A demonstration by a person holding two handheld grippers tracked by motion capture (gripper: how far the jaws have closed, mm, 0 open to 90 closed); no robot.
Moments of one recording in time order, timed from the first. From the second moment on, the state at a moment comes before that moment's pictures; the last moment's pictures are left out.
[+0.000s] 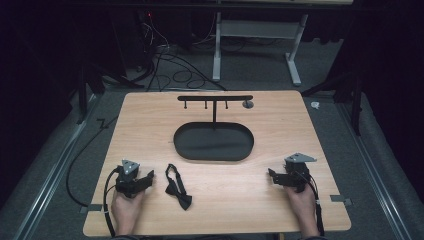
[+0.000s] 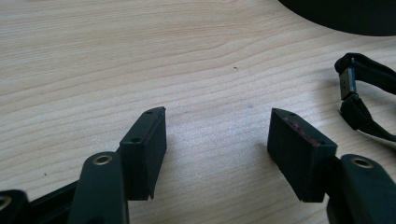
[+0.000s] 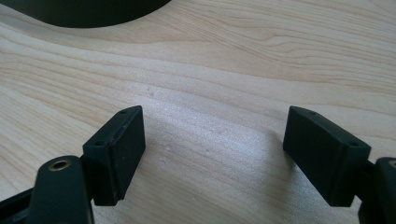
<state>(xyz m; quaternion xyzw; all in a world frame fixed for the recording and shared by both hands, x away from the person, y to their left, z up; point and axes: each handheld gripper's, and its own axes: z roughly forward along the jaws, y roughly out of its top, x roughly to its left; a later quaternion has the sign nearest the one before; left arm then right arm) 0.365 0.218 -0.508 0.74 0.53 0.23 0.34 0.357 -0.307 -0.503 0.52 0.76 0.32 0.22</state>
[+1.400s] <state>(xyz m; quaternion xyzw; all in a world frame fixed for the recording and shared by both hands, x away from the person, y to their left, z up) 0.367 0.215 -0.505 0.74 0.53 0.23 0.35 0.357 -0.308 -0.502 0.52 0.76 0.32 0.22</state>
